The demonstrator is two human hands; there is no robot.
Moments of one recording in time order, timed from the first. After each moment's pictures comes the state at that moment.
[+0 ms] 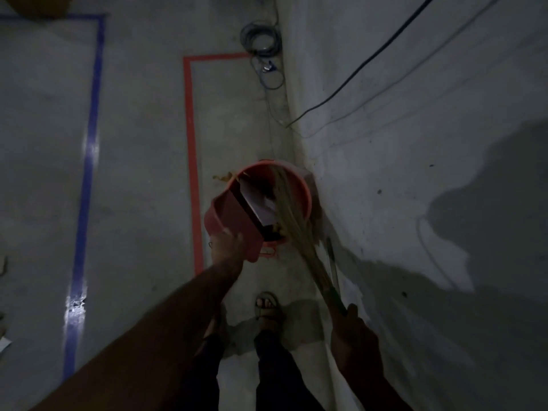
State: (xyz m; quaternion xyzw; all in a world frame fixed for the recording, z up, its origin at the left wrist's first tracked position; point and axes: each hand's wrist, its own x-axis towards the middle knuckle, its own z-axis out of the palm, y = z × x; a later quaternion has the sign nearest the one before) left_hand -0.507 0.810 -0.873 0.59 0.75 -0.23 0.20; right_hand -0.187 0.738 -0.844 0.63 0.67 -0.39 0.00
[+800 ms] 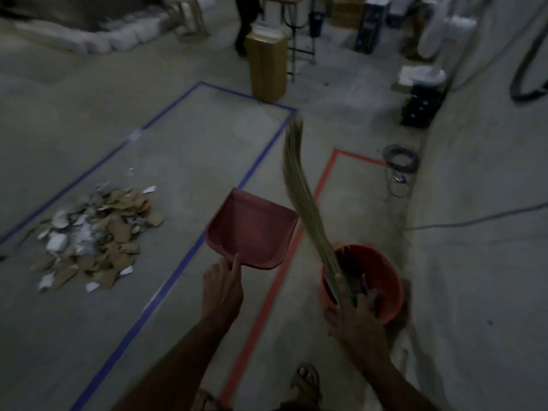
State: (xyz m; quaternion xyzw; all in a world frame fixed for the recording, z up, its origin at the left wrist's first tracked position) left_hand -0.628 0.574 -0.740 0.36 0.93 0.04 -0.05; right_hand -0.385 0.750 -0.717 0.38 0.91 -0.18 0.02
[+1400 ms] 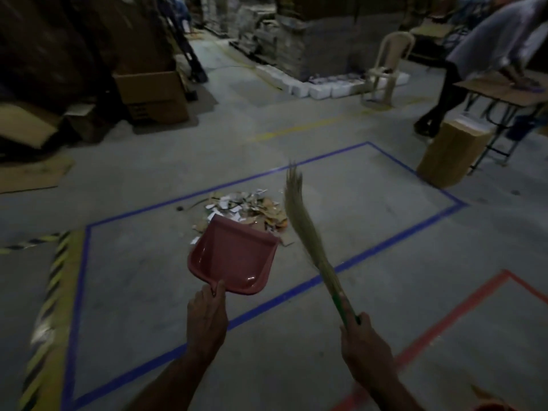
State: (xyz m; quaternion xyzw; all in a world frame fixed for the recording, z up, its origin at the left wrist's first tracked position) left_hand -0.750 0.171 -0.711 0.00 0.99 0.04 -0.11; right_hand -0.674 0.496 -0.687 0.15 0.97 -0.19 0.05
